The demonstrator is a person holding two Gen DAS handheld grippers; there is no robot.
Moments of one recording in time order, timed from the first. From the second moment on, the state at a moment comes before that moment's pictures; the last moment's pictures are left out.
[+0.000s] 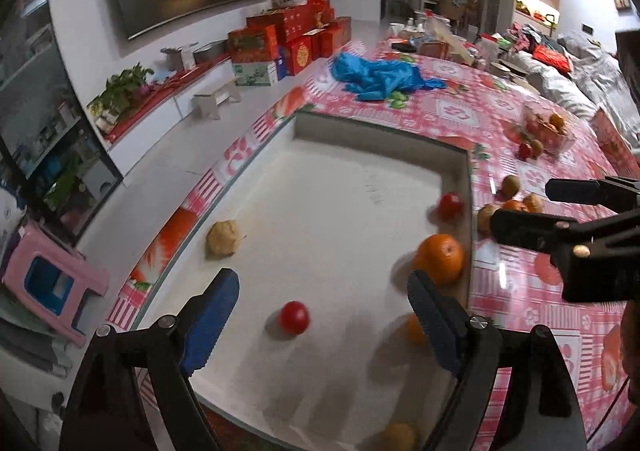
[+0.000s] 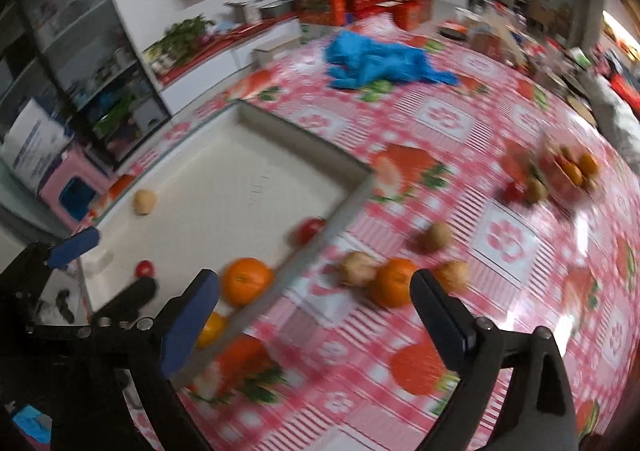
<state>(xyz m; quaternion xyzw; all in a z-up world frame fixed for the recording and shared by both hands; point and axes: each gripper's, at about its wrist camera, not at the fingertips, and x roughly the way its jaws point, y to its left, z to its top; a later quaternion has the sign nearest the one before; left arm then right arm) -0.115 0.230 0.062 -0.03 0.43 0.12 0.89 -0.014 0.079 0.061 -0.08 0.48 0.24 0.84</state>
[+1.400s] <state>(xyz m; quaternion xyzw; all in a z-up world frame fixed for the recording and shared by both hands) -0.104 0.153 0.048 -0.02 0.46 0.03 0.89 0.013 0.041 -0.001 -0.07 0.49 0.19 0.85</state>
